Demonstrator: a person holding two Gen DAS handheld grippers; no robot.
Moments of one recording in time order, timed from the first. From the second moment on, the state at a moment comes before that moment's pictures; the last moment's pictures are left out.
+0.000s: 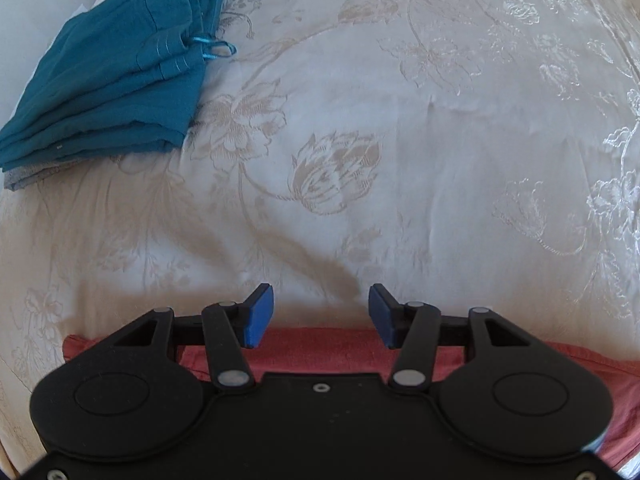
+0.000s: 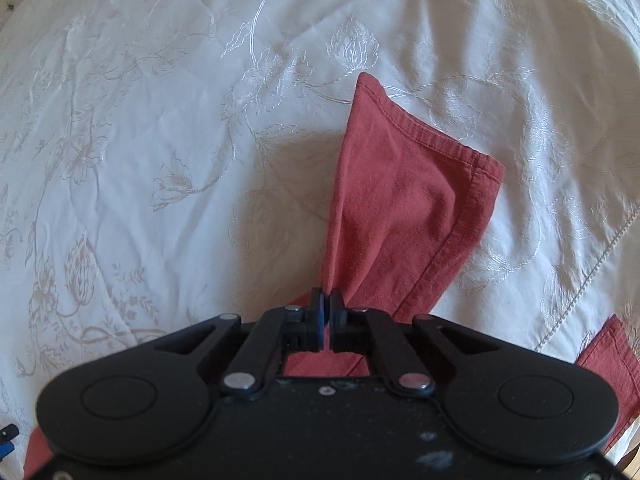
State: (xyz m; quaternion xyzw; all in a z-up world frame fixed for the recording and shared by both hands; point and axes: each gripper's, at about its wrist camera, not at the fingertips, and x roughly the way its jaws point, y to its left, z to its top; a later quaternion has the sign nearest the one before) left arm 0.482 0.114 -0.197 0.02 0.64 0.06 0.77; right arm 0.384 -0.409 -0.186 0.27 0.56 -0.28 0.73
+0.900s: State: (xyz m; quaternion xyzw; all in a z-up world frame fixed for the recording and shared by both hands) left arm 0.316 0.145 -0.094 -0.04 0.55 0.06 0.83; right arm 0.254 -0.396 -0.121 0.26 0.53 -0.22 0.77
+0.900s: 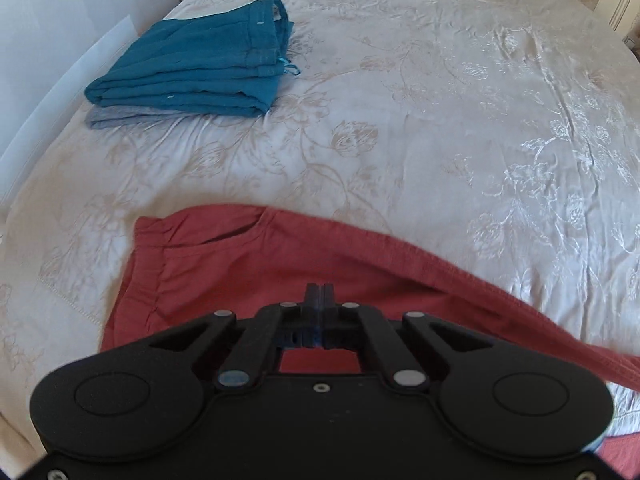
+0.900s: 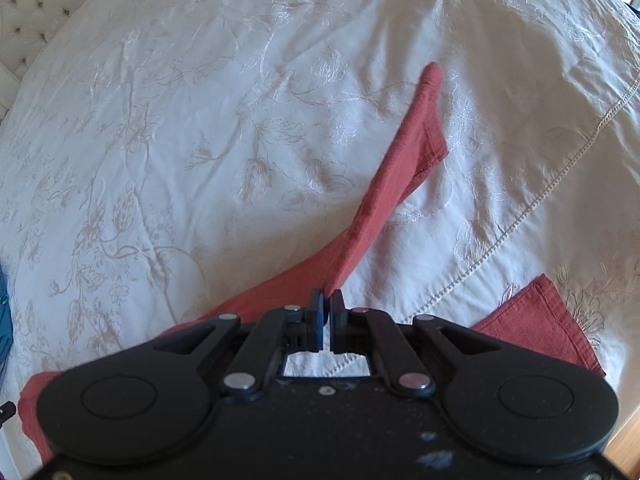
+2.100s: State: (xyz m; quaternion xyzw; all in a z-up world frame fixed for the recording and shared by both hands) left arm 0.393 0.117 -0.149 -0.06 0.64 0.06 0.76; right arm 0.153 -0.369 -0.158 0.27 0.55 -0.22 0.76
